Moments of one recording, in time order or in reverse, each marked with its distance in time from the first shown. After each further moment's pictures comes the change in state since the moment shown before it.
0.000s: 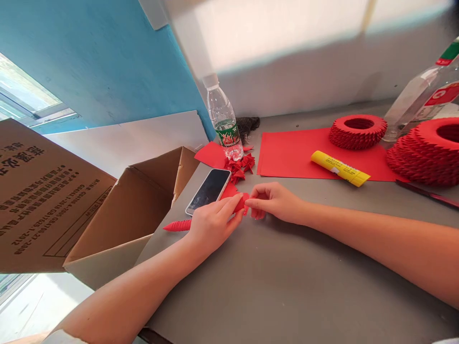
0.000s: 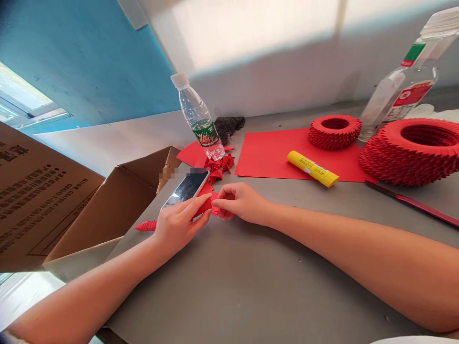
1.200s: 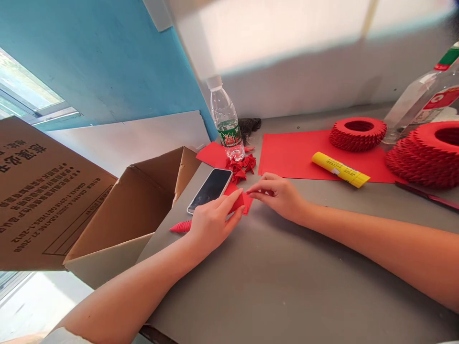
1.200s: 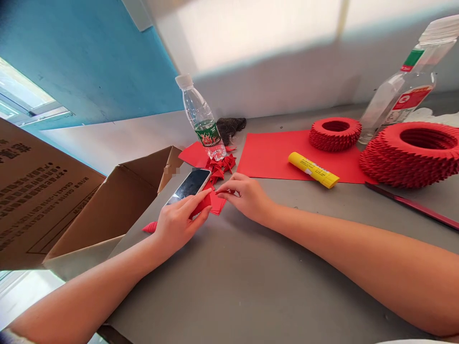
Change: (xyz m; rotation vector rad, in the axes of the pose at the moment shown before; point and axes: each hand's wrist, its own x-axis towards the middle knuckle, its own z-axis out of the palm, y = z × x) left_hand 0.001 0.000 -0.006 -0.043 -0.070 -0.096; right_hand 0.002 0.005 -0.004 -0.561 0.354 -0.349
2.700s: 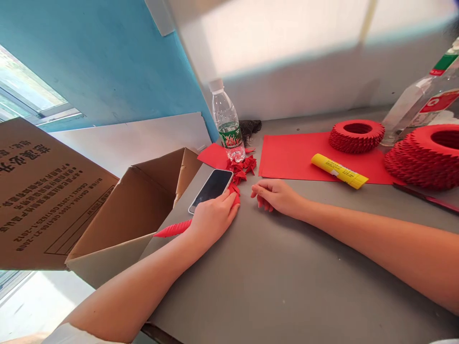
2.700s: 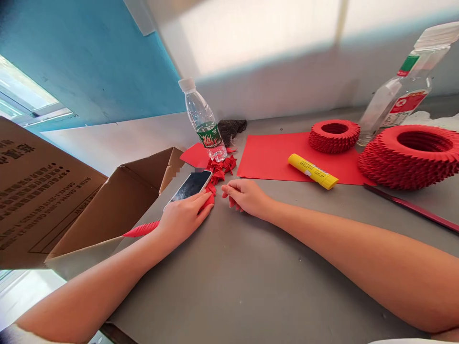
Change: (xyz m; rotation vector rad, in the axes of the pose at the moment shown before) left_hand 0.006 -0.006 0.004 0.288 -0.290 -0.051; right_hand 0.005 0.006 0.003 0.296 -0.243 0.371
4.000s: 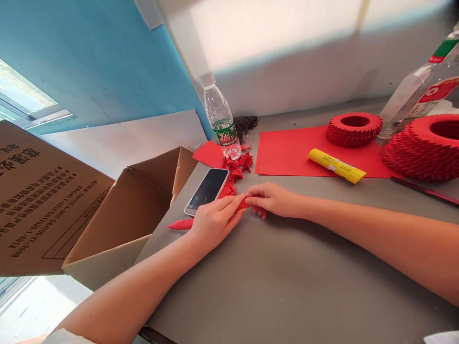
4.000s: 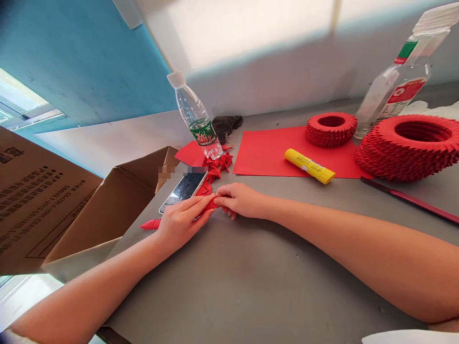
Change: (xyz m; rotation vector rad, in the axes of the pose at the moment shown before) left_hand -0.005 0.005 0.009 -0.345 0.289 0.196; right_hand -0.005 -0.012 -0.004 -0.042 -0.268 -0.011
